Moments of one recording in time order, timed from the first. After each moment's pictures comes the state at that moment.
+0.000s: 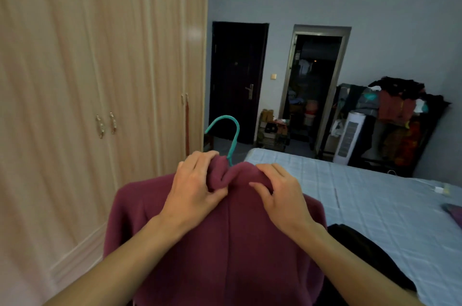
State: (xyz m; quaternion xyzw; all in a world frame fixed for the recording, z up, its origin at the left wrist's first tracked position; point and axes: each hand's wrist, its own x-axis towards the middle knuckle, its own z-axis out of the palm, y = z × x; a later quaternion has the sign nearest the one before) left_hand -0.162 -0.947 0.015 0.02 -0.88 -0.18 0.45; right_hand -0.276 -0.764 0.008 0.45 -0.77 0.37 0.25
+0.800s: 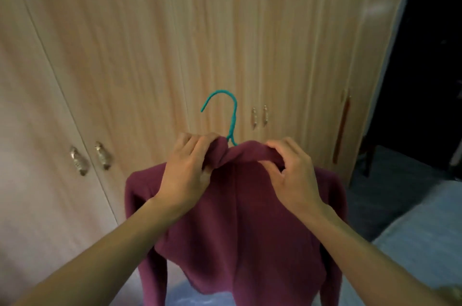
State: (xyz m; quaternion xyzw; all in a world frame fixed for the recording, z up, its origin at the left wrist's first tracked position) left_hand -0.033 -1.147 0.040 0.30 -0.83 0.08 0.46; right_hand -0.246 -1.076 0.024 0.65 -0.52 0.54 0.12
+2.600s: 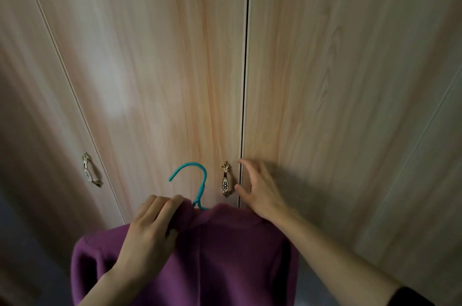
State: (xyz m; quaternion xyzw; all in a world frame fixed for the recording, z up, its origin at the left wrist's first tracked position) left_hand 0.381 -1.352 -0.070 0.59 -0.71 0.14 0.36; right_hand 0.171 -1.533 -0.071 0.84 -0.42 0.29 -0.17
